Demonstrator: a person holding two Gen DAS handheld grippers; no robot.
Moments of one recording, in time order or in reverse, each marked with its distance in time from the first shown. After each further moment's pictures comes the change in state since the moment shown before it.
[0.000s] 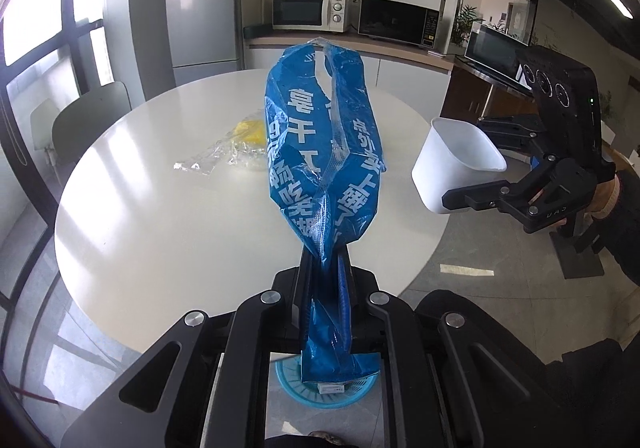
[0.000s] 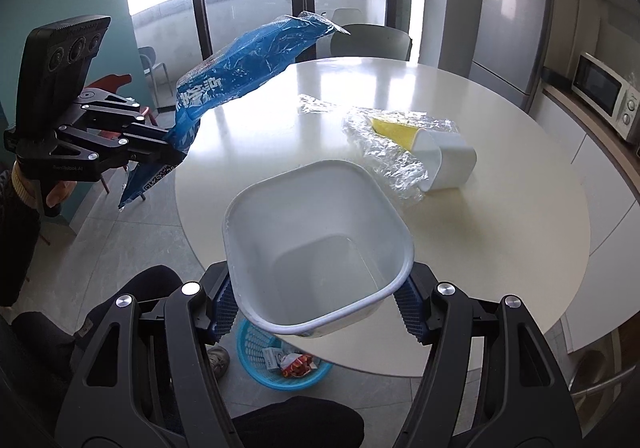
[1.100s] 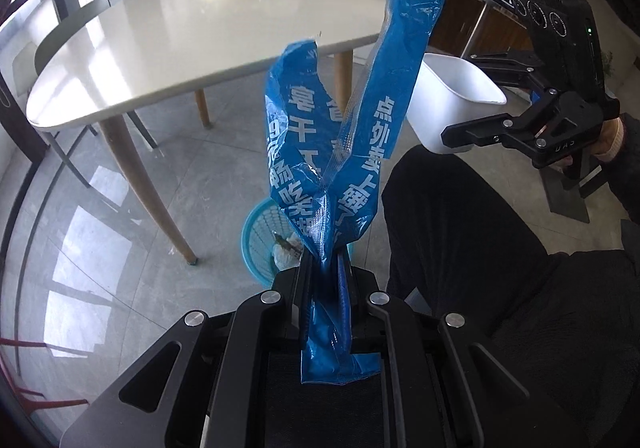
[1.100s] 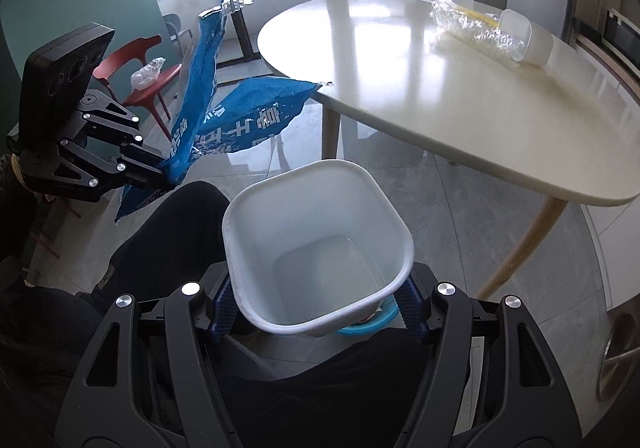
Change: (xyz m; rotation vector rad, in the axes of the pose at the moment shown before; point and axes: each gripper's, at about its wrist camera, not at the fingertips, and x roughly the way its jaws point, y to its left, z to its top) left arm 0.028 -0.025 -0.156 -0.030 0.320 -0.063; right arm 0.042 0.083 -0.118 0.052 0.158 0.127
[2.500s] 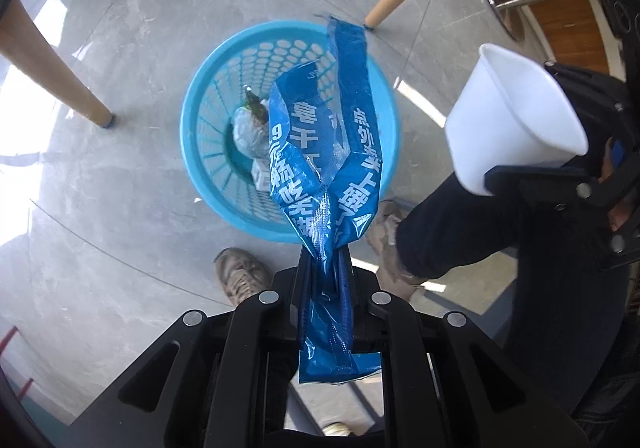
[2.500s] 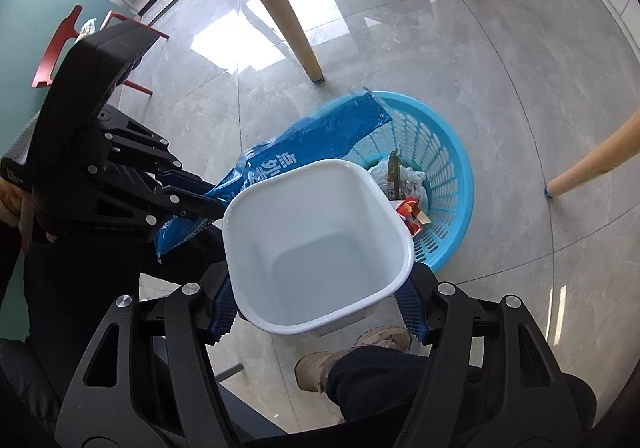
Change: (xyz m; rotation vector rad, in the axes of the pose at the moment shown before) left arm 0.298 0.104 -0.015 -0.274 0.573 -0.232; right arm 0.271 -0.083 -0.054 0.322 0.487 0.135
